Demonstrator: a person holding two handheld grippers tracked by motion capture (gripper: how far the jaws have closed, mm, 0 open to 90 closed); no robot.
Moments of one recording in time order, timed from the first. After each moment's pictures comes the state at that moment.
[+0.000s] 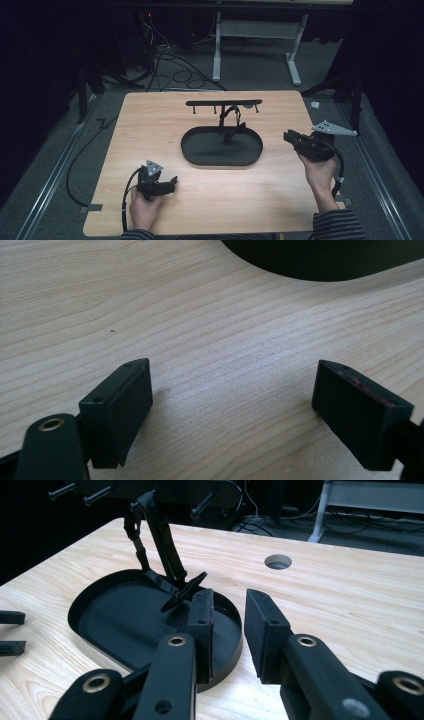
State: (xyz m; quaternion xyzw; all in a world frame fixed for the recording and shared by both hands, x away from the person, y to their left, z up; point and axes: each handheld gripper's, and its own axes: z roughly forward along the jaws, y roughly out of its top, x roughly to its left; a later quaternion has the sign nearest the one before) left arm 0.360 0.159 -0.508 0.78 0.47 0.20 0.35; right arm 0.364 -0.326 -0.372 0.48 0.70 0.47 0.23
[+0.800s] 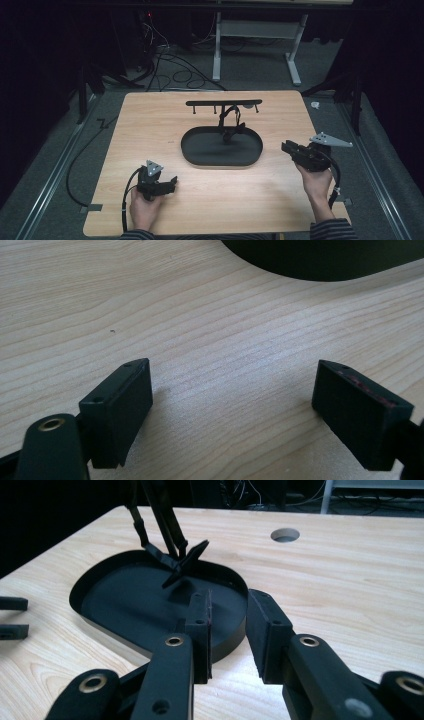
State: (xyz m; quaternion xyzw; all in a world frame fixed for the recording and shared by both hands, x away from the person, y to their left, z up) left arm 0.360 0.159 -0.508 0.79 0.47 0.20 0.35; right arm 0.352 -0.328 -0.405 0.49 0.70 0.48 0.20
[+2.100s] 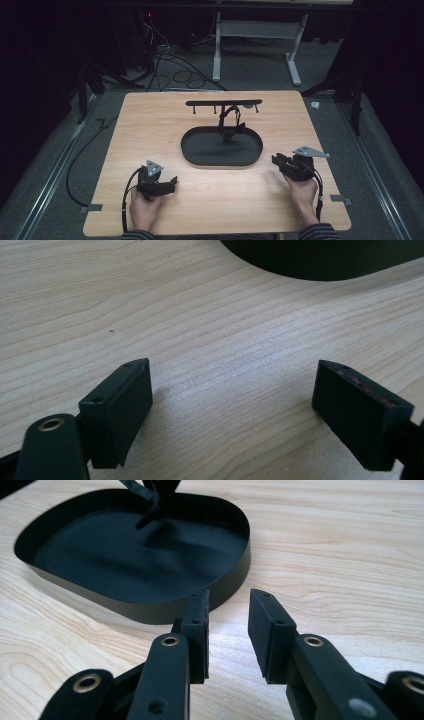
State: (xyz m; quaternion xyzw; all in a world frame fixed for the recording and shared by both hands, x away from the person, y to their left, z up) left arm 0.360 0.159 -0.508 0.79 0.47 0.20 0.35; right arm 0.356 -0.309 -0.468 0.52 0.71 0.43 0.20
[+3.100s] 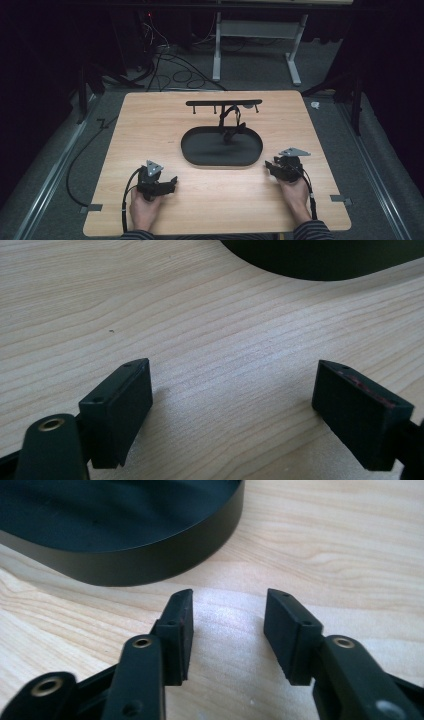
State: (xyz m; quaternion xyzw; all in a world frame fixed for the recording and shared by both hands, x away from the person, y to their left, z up) left arm 0.360 0.159 -0.508 0.79 0.47 0.20 0.35; right arm 0.374 -0.292 -0.501 0.52 0.75 0.34 0.22
